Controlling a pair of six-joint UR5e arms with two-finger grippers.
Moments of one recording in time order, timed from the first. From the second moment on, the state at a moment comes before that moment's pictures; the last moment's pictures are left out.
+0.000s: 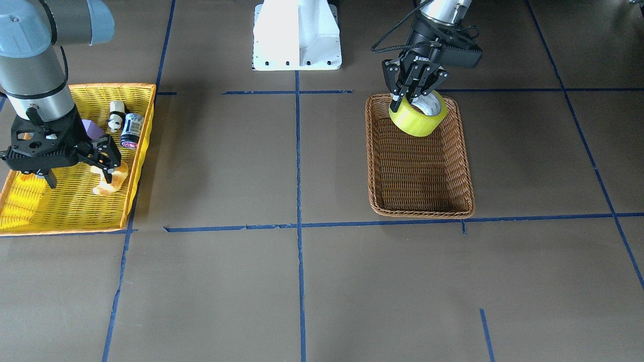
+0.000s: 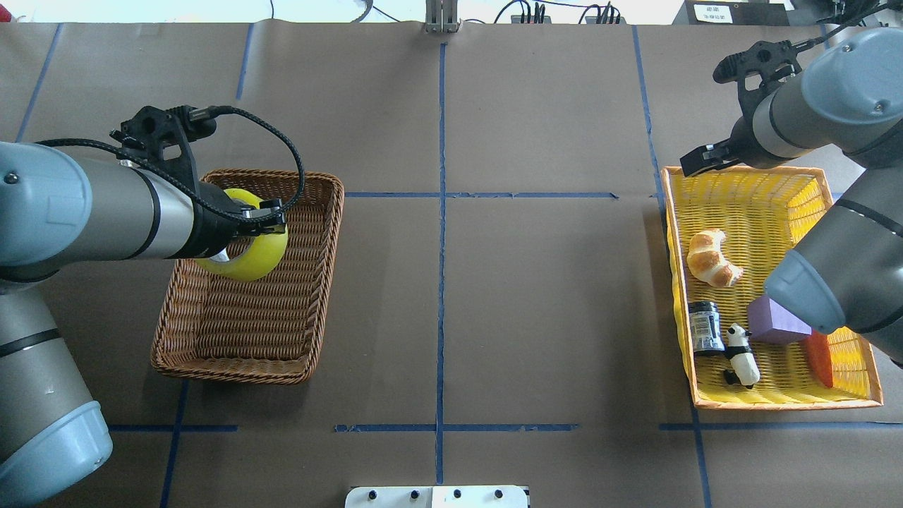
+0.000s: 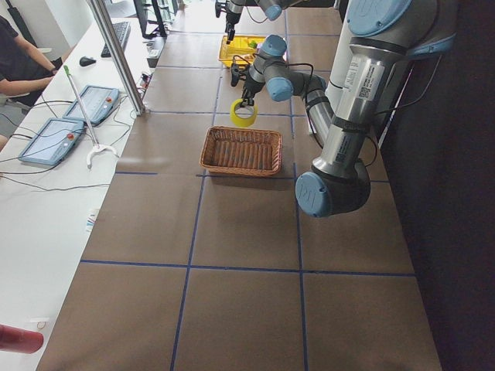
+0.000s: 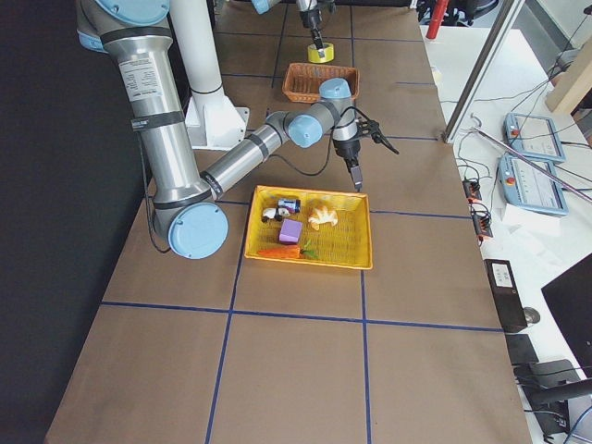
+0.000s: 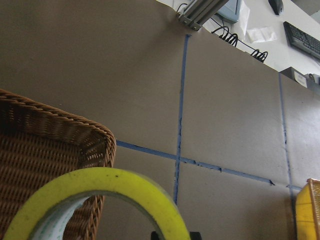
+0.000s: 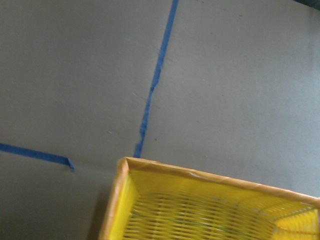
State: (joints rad) left arm -0.59 -1.90 -2.21 -1.60 -1.71 -1.34; right arm 0.93 -1.31 1.95 -1.62 1.84 0.59
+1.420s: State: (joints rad) left arm -0.52 -1.95 -1.85 -1.67 -1.72 -1.15; right arm 1.25 -1.39 1.94 -1.70 2.21 0.38
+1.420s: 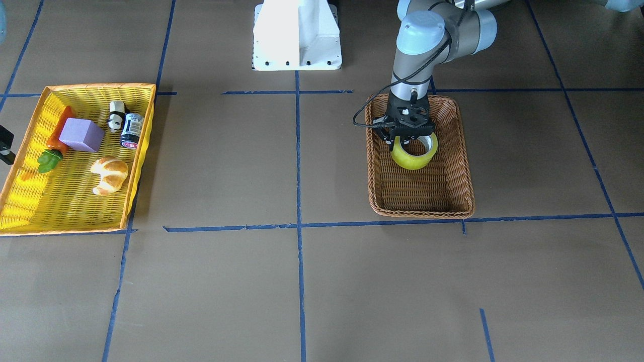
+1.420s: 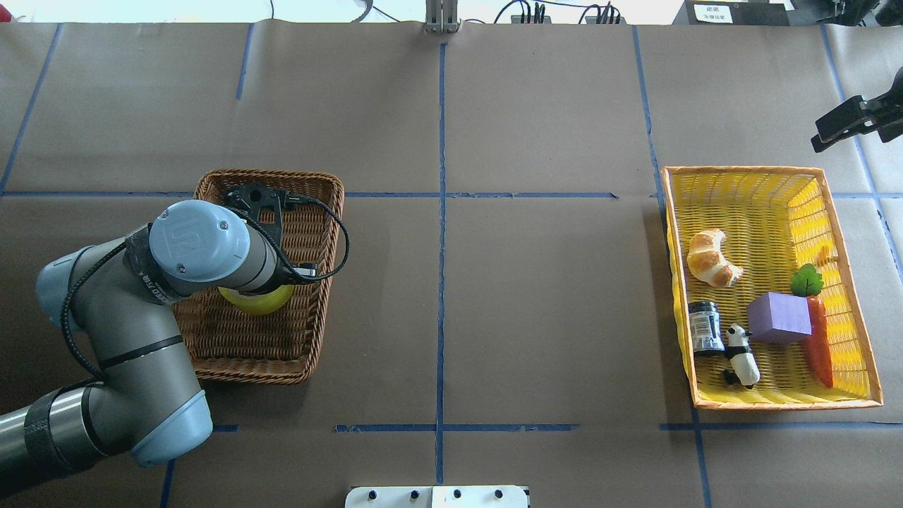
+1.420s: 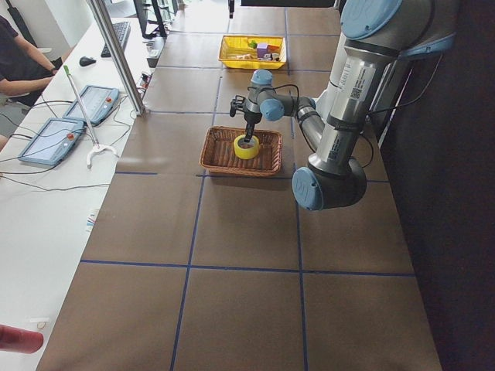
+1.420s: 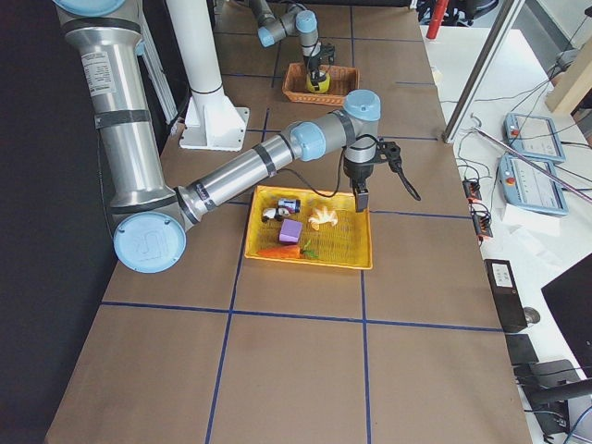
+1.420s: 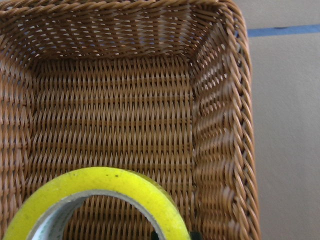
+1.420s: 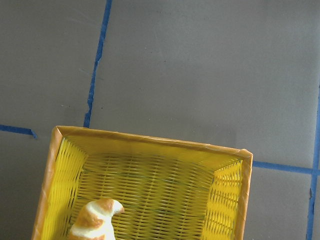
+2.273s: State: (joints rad) left arm -0.61 -1.95 -1.86 -1.59 -1.81 -1.04; right arm 1.28 -1.42 1.94 -1.69 2.22 0.37
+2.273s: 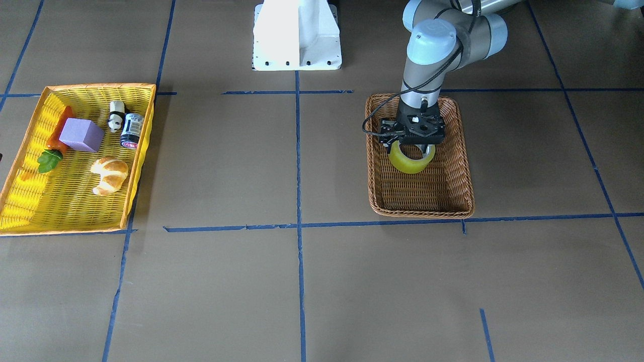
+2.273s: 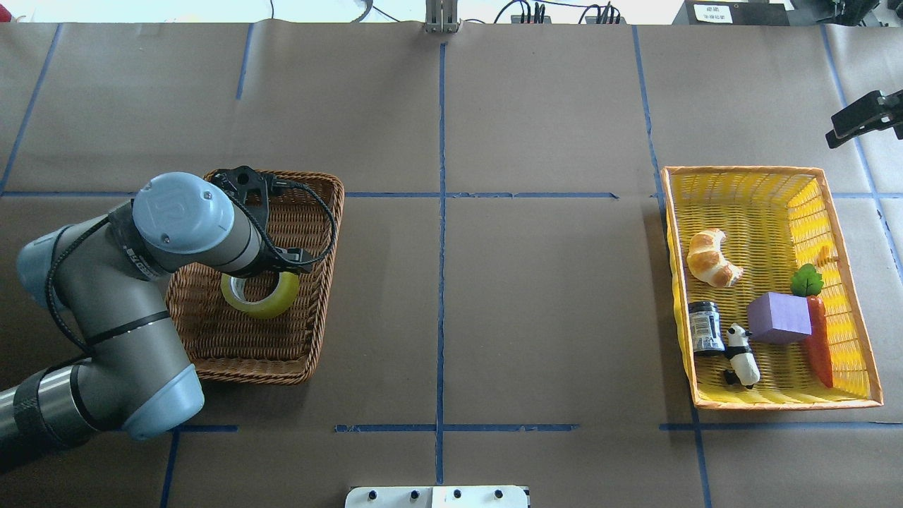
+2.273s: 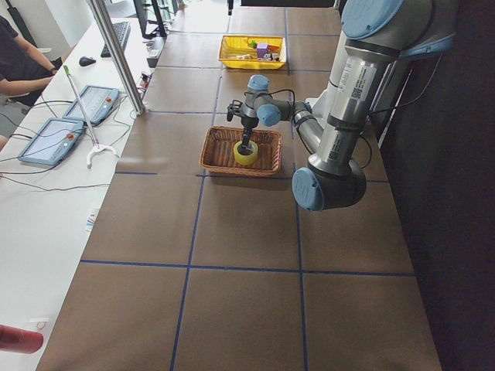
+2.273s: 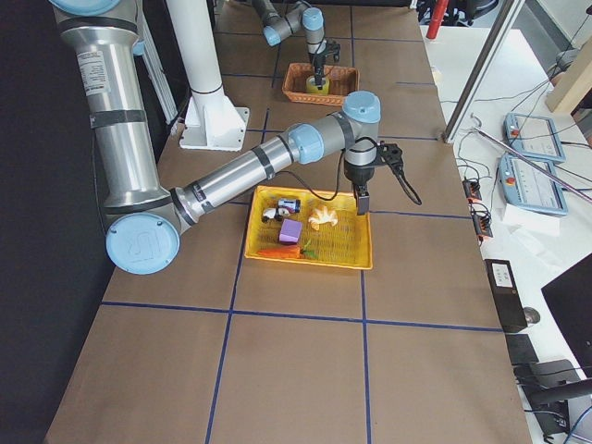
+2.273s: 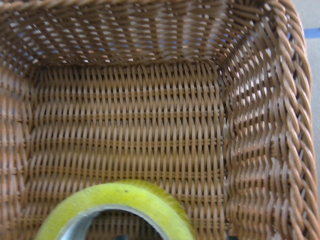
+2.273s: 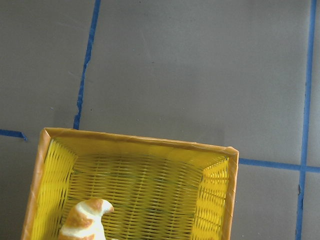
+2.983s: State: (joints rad) left arm -0.94 -1.91 -1.96 -1.30 -2.04 -0.54; right arm 1.47 -1.50 1.81 -1.69 2.41 0.05
